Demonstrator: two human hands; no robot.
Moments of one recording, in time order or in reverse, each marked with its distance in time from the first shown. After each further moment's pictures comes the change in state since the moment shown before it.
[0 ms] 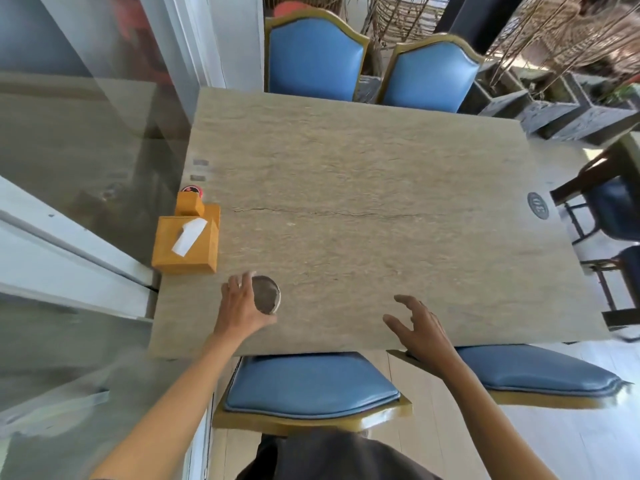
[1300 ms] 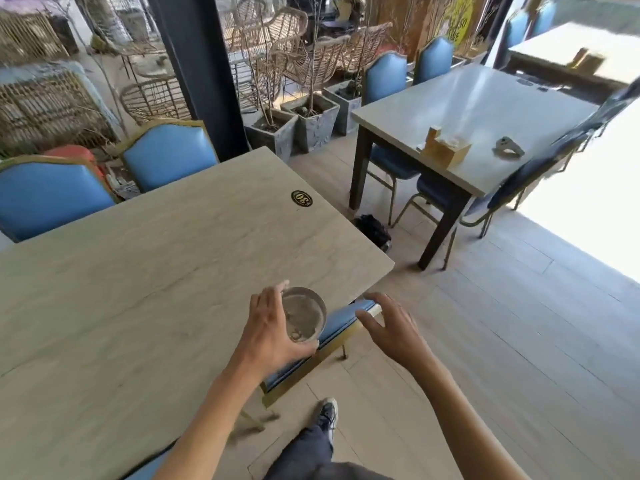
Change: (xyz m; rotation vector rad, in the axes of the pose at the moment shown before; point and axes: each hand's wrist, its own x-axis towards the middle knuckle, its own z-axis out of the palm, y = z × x) left_hand -0.186 0.522 0.133 0.042 -0.060 0.850; right_hand -0.146 0.355 -0.218 0.316 0.500 0.088
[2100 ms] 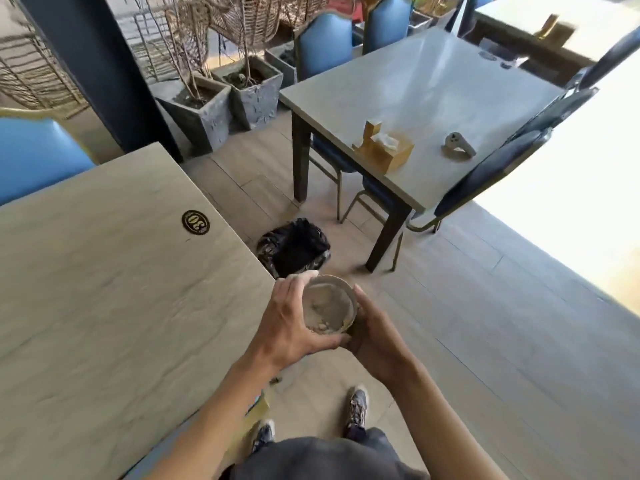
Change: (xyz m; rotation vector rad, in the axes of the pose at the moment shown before) left_hand 0.289 0.208 0.167 -0.218 -0.070 0.120; right_hand 0.215 0.159 -0.186 1.254 -0.231 0.410
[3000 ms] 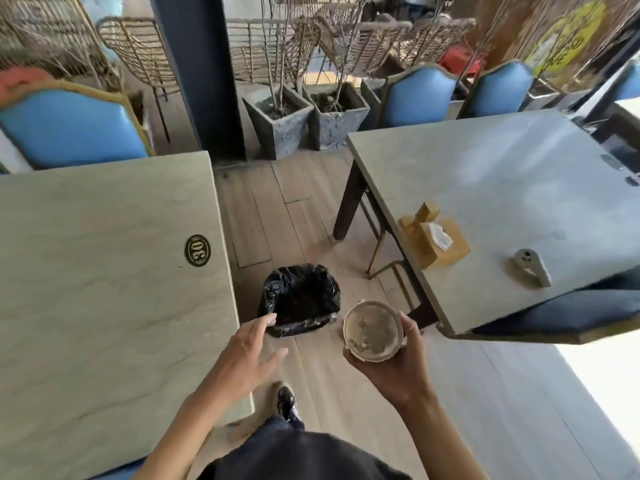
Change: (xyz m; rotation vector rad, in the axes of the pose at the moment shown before) left_hand 0.160 -0.069 0.054 0.096 0.024 -0.426; right_hand 0.207 -0.190 -0.101 0.294 -0.124 0.288
